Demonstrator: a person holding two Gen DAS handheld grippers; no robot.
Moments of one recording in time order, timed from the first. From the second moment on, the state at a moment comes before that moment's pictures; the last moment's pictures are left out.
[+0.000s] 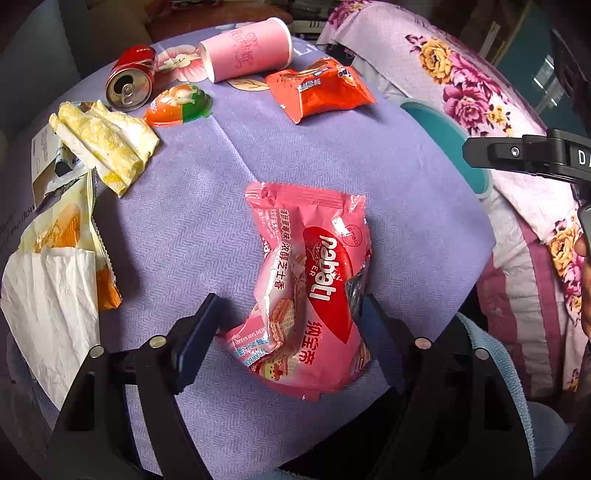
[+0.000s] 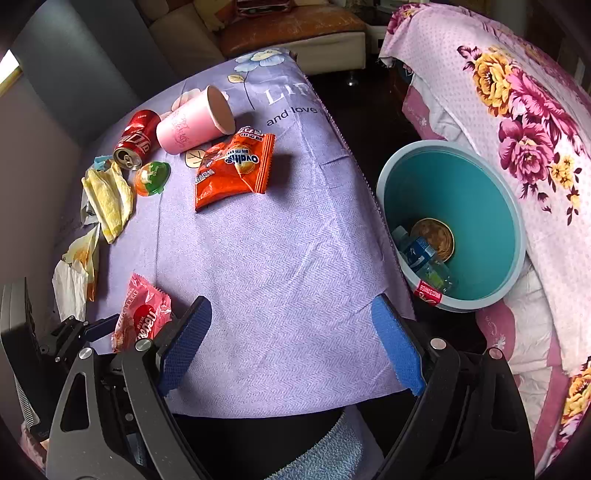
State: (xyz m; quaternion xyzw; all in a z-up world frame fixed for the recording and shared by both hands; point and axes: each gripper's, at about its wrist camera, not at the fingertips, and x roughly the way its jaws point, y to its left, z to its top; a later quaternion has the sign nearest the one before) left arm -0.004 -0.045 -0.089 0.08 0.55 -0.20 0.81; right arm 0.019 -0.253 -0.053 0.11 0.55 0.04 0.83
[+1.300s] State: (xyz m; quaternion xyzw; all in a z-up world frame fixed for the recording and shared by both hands) left arm 0.101 -0.017 -0.074 -0.05 0.54 -0.16 0.82; right arm 0.152 -0.222 -0.092 0.17 0.54 0.12 0.82
